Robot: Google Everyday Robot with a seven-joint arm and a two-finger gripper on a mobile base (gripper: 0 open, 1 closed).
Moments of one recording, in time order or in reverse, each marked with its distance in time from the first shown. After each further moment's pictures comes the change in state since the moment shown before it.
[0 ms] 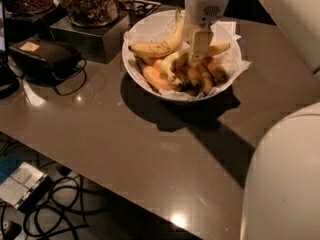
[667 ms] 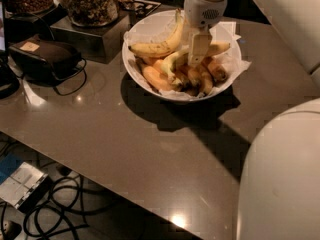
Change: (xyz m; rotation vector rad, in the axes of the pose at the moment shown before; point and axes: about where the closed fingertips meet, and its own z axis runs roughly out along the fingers) arm 0.002 0.002 0.009 -0.023 0.000 -0.005
